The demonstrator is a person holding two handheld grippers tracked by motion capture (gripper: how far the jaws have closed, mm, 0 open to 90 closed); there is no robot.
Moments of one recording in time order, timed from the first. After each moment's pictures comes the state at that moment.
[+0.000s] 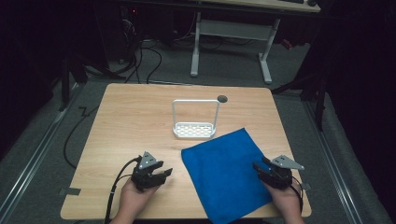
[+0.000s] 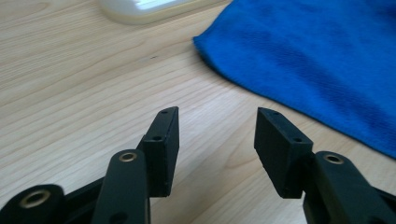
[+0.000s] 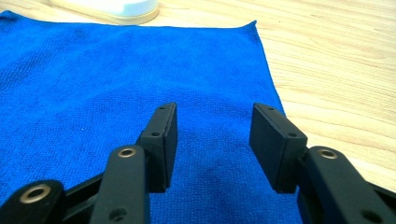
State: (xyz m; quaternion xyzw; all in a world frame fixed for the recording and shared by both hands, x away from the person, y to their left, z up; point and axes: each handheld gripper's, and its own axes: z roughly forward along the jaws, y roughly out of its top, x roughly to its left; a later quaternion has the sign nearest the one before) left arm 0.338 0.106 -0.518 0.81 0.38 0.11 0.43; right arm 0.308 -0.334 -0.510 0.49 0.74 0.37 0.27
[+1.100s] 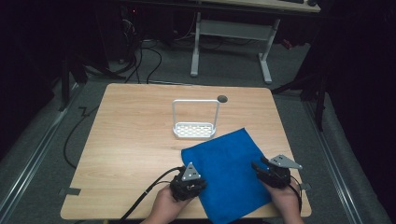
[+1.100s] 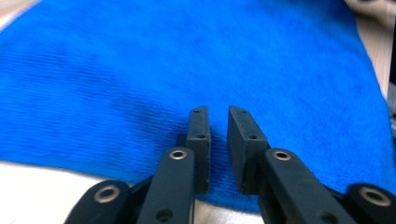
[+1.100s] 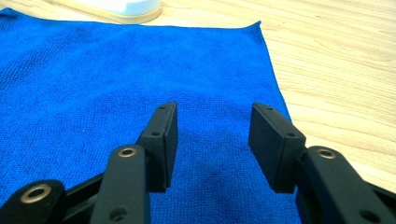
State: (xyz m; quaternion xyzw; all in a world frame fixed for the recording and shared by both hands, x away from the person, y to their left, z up) left arm 0.311 -0.002 -0.524 0.87 0.25 0.04 0.42; right arm 0.310 -0.330 -0.511 0.49 0.74 0.37 0.27
